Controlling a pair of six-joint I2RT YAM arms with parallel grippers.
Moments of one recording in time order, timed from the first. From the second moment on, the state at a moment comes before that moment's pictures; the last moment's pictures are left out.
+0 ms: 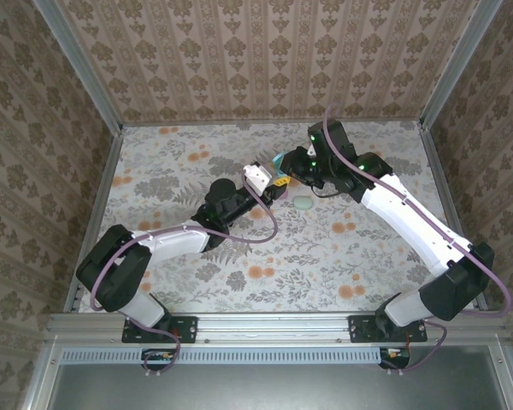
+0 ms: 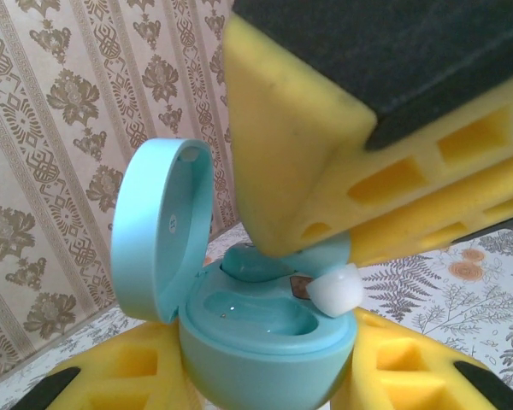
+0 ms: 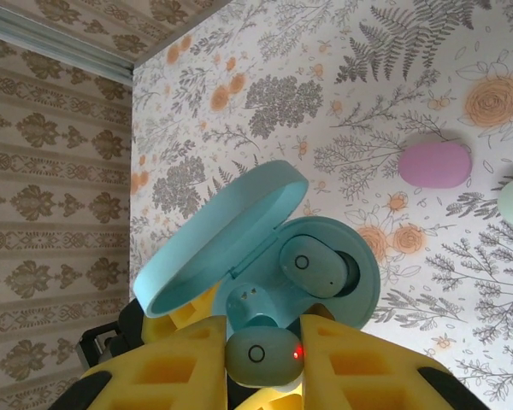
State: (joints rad) left arm -0.80 1.54 0.78 0.82 0.16 0.14; right arm 0.55 1.46 1.50 -0.71 -0.11 0.89
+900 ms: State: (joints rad) left arm -0.81 1.56 0.79 0.84 0.15 0.11; right arm 0.62 1.50 1.55 -0.72 0.02 0.87
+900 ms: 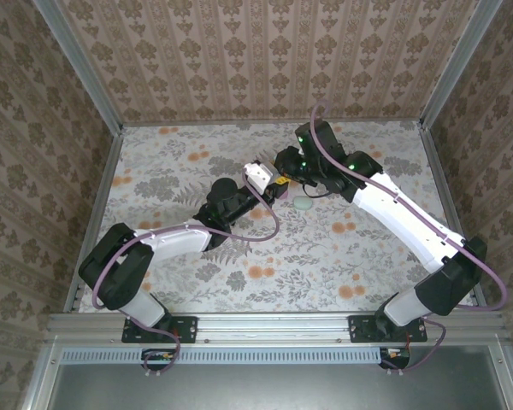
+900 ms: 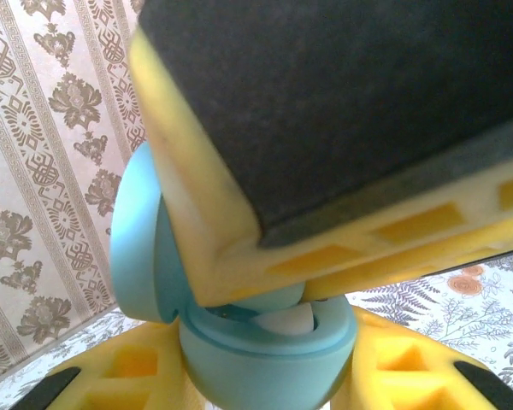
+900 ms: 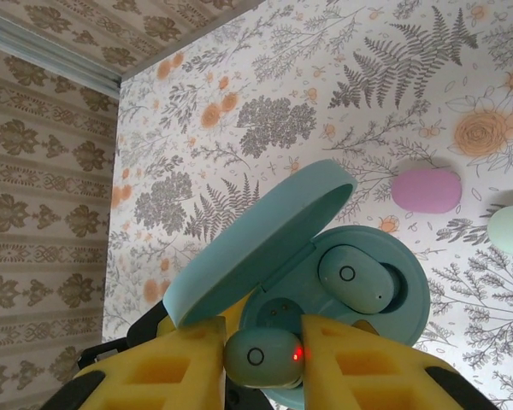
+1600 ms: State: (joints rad) left arm -0.81 1.56 0.79 0.84 0.15 0.11; right arm 0.62 1.50 1.56 -0.75 0.04 0.86
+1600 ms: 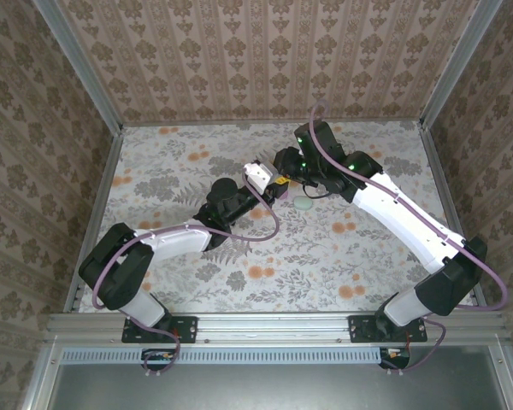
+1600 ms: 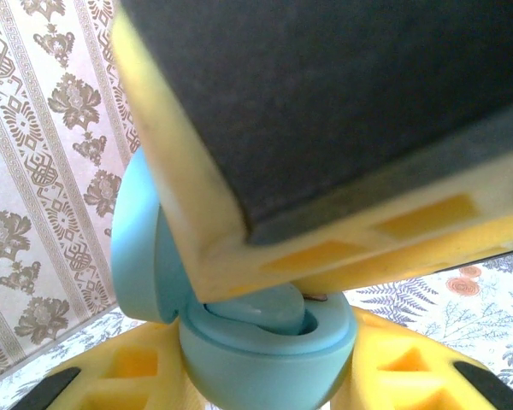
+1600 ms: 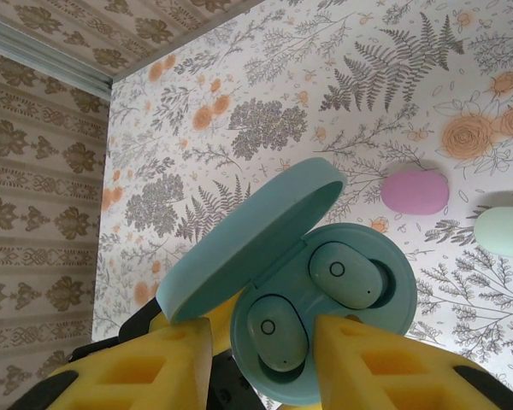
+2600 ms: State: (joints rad) left arm -0.79 1.47 0.79 0.82 0.42 0.09; right arm 0.39 1.55 1.71 -0.82 -0.35 0.62
